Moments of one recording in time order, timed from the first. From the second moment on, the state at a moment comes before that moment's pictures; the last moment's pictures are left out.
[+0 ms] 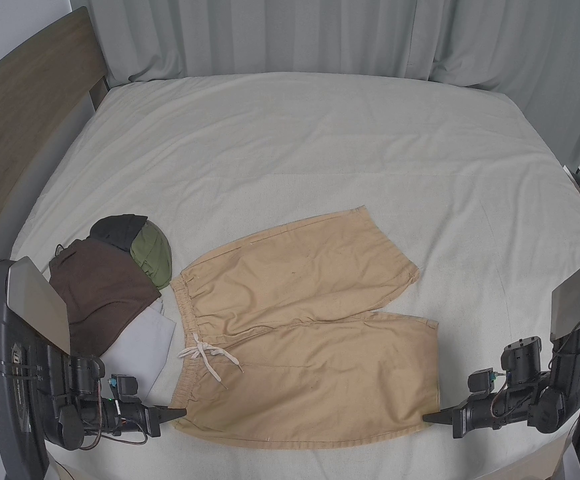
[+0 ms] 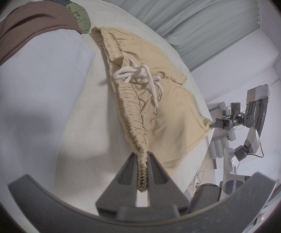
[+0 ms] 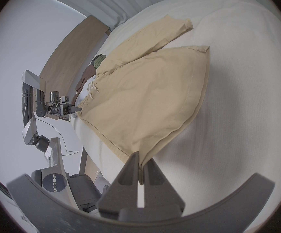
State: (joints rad) left arm -0.01 2.46 -0.06 -1.55 -0.70 -0.05; right arm 0.20 2.25 -0.02 -1.33 0.57 0.07
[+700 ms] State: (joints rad) left arm -0.02 2.39 -0.08 -1.55 -0.71 -0.17; right arm 0.20 2.19 -0.02 -1.45 0.57 0.12
